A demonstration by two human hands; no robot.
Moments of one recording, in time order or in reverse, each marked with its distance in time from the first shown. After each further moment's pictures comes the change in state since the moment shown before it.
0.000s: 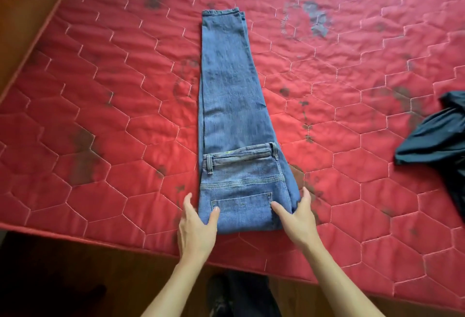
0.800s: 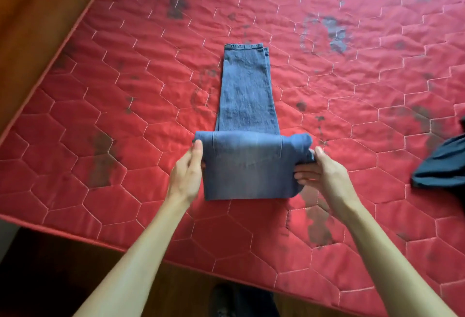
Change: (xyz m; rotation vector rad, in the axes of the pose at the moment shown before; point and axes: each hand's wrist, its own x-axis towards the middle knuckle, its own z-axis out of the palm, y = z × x) left_hand 0.082 0.093 -0.088 -0.355 -0.053 0.151; right_hand 0.031 -0.135 -0.050 0.405 -0.117 -0.099
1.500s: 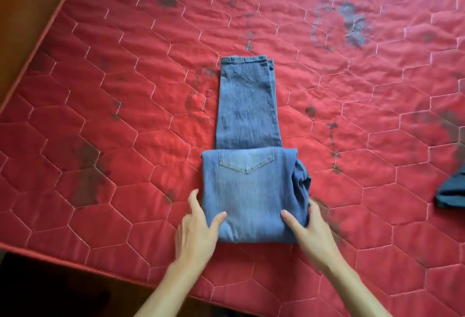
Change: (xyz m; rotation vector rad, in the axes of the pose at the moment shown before) left_hand -0.020 -0.059 0.036 0.582 -0.063 -0.089; right_hand 0.010 0.094 0.017 -0.477 -0.010 0.114
